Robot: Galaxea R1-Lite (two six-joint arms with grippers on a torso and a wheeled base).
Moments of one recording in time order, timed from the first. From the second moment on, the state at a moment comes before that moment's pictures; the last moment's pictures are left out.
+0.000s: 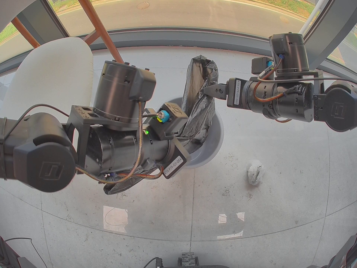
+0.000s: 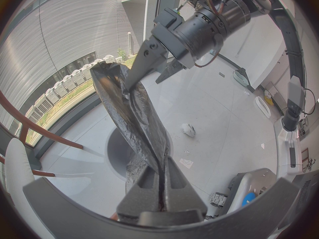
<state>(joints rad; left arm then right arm) -0.78 1.73 -1.22 -0.07 0.14 0.44 0.65 1.81 -1.46 0.00 -0.18 0.33</state>
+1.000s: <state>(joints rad) -0.79 1.75 -1.22 -0.10 0.18 0.50 0.68 1.89 -1.54 0.01 -0.18 0.30</state>
